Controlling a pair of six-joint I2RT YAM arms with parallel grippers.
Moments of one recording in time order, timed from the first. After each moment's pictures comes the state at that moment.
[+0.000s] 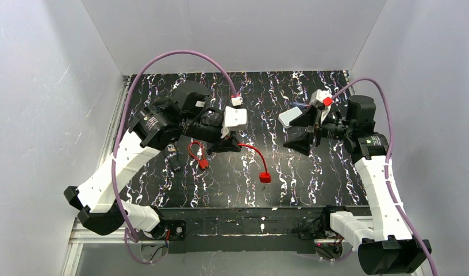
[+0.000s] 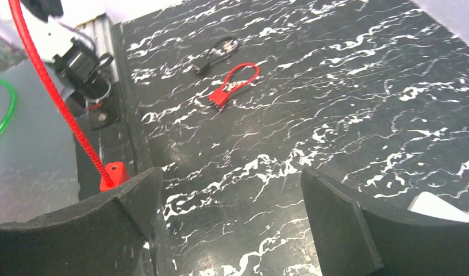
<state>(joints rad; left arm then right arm) -0.83 1.35 1.76 -1.09 0.63 0.47 0.07 0.98 1.08 -0.55 -1.16 -0.29</state>
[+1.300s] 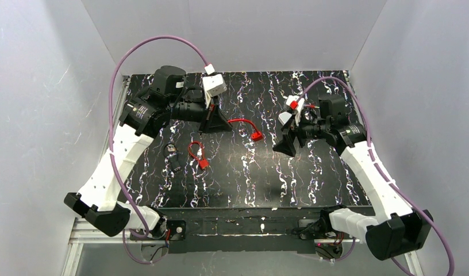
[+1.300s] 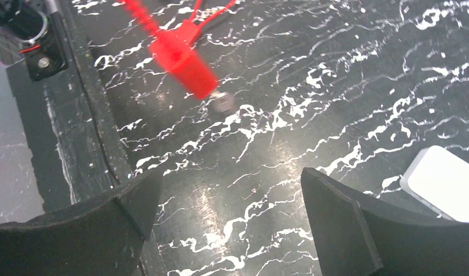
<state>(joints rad) -0.56 1.34 1.72 -0.94 0.83 0.20 0.31 1.13 1.11 -0.69 -0.79 -0.42</state>
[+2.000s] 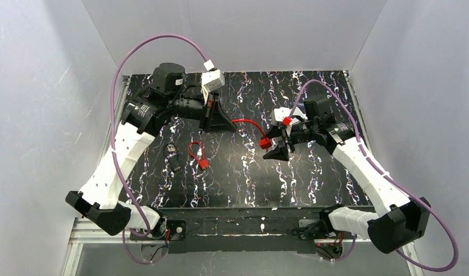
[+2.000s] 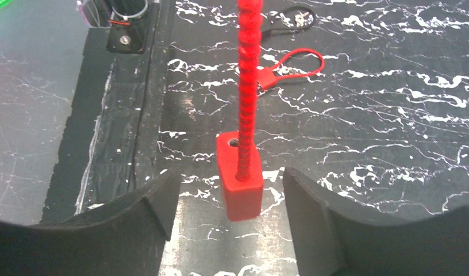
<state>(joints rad) -0.54 1.35 1.70 -0.85 1.00 0.09 0.44 1.17 1.12 -0.69 -1.06 -0.73</state>
